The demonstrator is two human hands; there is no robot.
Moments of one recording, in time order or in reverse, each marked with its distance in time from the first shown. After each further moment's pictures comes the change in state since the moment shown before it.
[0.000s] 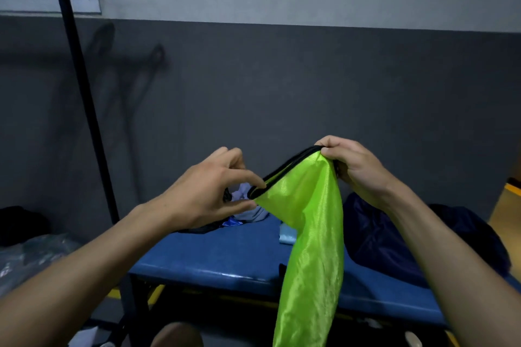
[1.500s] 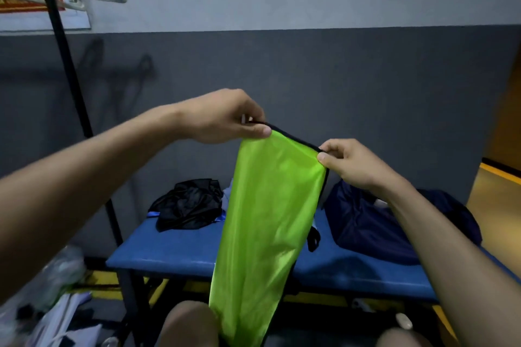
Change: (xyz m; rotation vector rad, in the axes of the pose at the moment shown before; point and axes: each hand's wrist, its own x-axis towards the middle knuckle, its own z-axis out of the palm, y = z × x) left_hand 0.099 0.071 -0.084 0.038 -0.271 -0.028; right_hand -0.048 0.003 -0.049 -0.515 0.084 0.040
